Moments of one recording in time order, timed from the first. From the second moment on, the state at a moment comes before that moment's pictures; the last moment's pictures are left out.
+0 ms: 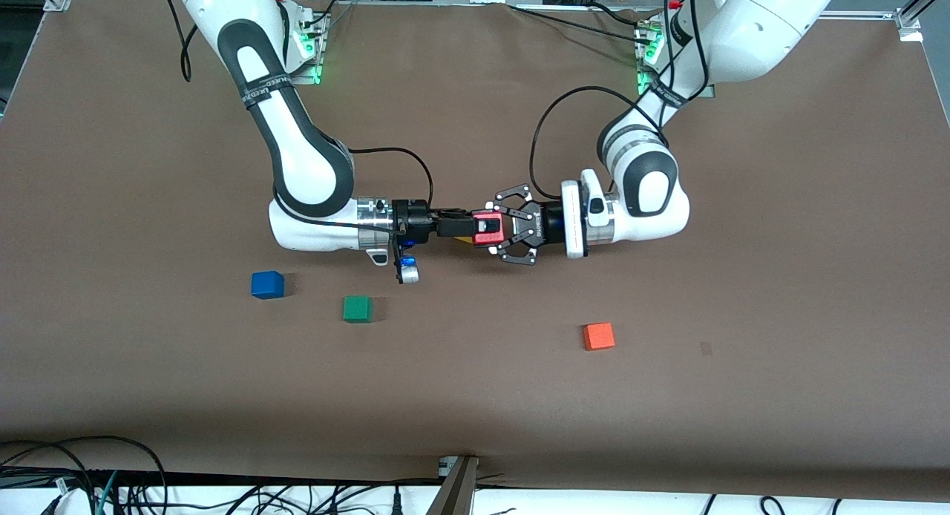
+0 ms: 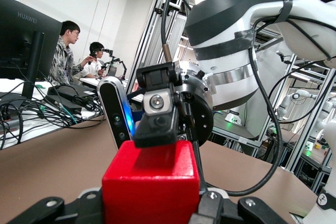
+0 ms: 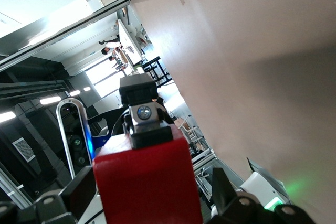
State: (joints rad) left arm -0.06 0.60 -0.47 -1.82 -1.85 2.17 2.20; right arm 0.53 0.61 -0.01 -1.61 1.66 2.01 -0.11
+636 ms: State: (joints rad) left arm -0.06 0.60 -0.48 -1.81 -1.86 2.17 2.18; right arm 0.53 0.61 -0.02 -1.61 1.66 2.01 -0.14
